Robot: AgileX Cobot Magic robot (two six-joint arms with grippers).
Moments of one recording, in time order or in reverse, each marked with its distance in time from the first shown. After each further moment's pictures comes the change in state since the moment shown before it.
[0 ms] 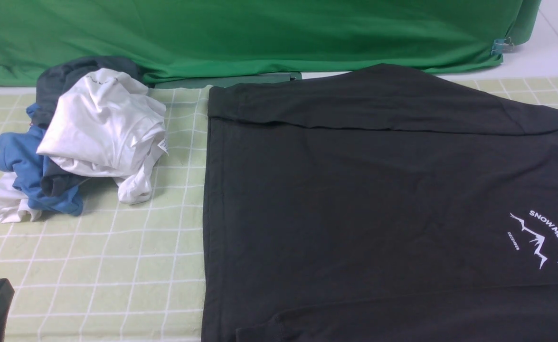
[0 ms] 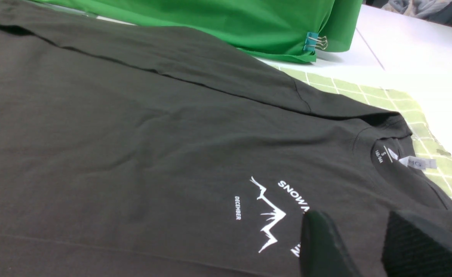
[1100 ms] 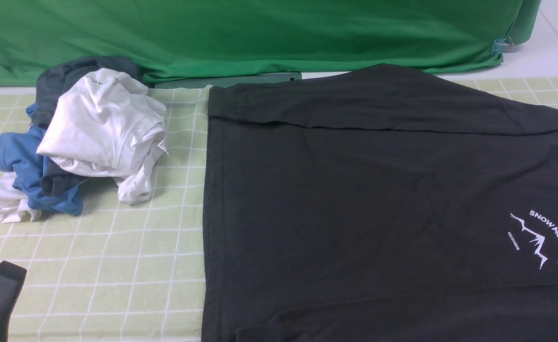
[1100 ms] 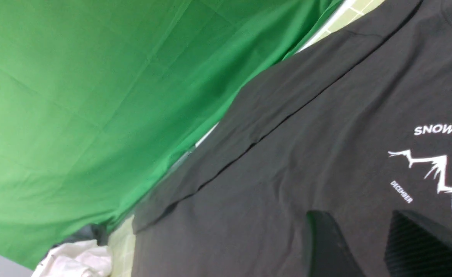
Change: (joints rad) right arm 0.000 0.000 0.001 0.328 -0.077 0.715; left arm 0.000 0.000 0.000 -0.610 -0.089 -0.394
